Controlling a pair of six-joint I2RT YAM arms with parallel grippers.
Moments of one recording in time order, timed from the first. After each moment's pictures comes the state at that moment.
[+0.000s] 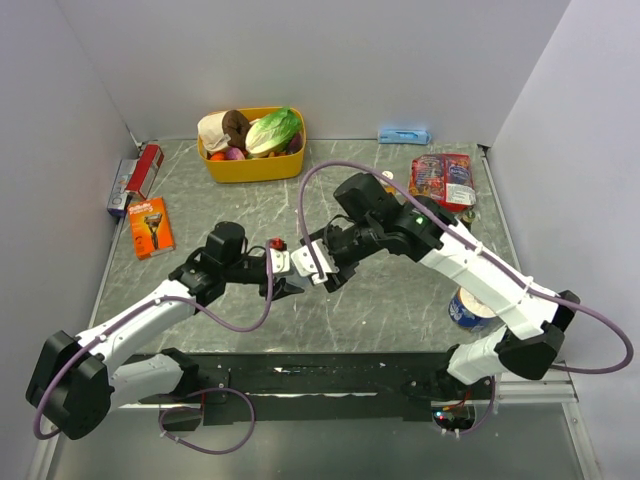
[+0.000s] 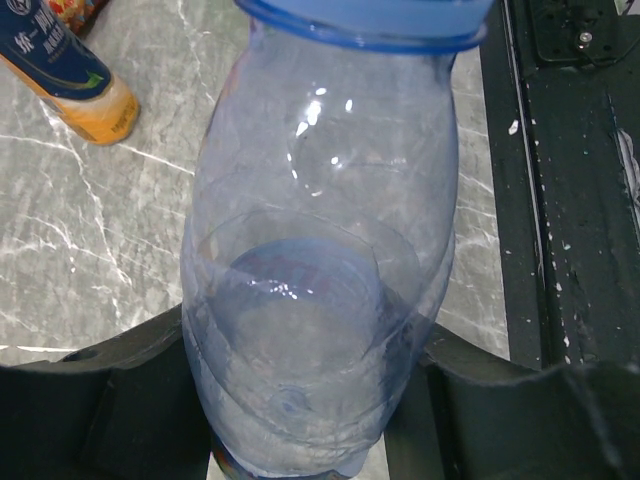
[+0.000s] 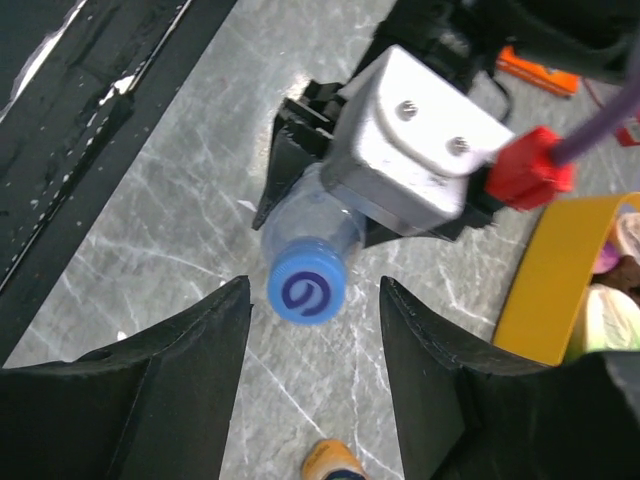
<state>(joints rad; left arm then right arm) -0.58 1.09 0.65 -0.03 0.82 0.54 0.91 1.41 1.64 -1.08 -0.57 -1.19</state>
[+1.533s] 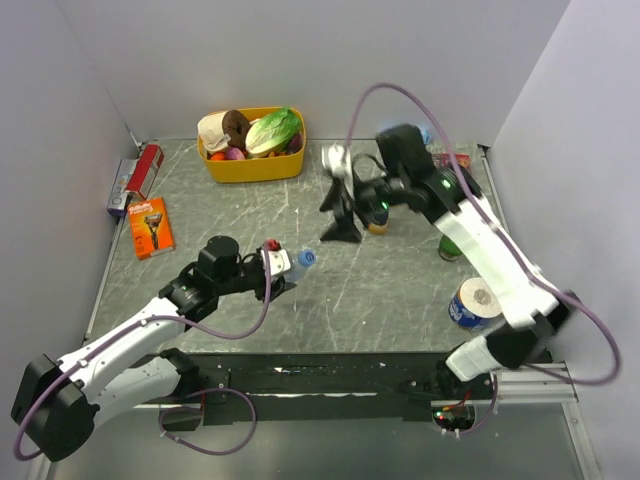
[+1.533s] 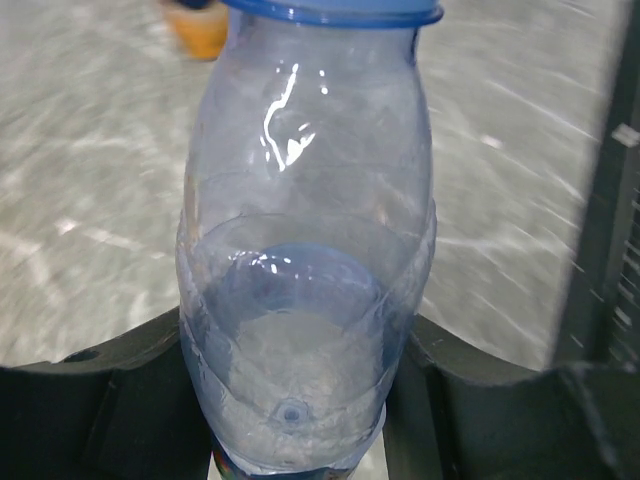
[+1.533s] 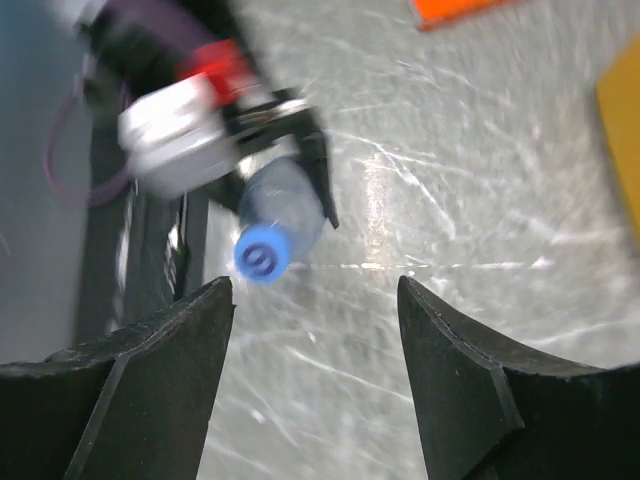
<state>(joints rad) -0.64 0.95 0.58 -0.02 0.45 0.38 0.60 1.51 1.78 -0.95 -0.81 -0.52</state>
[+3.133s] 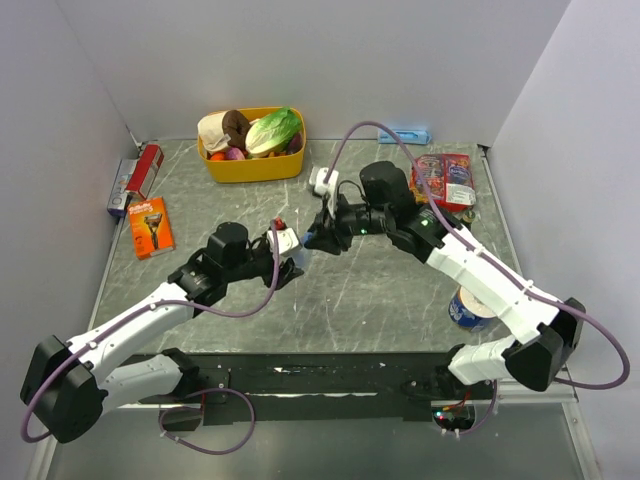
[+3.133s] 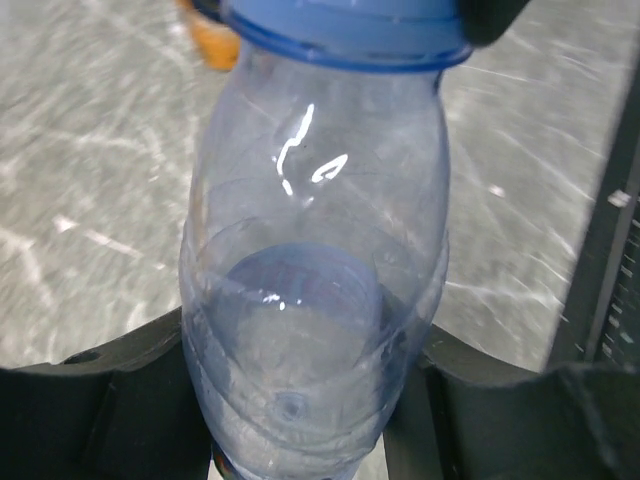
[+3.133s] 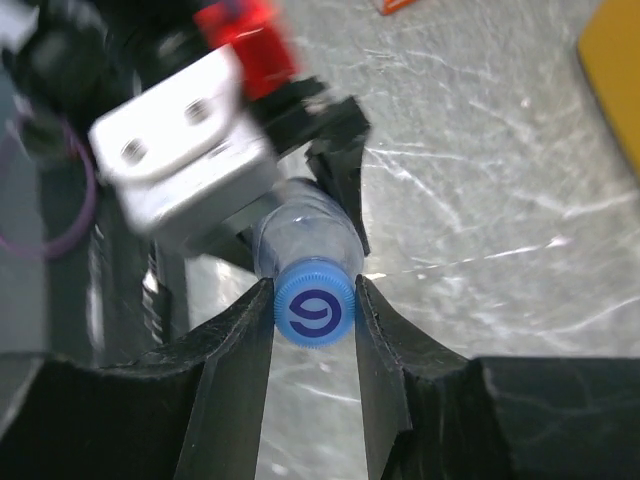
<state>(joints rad) -0.66 1.05 0.70 -0.04 0.46 0.29 0.75 1.33 1.37 -0.55 -0.57 -0.32</state>
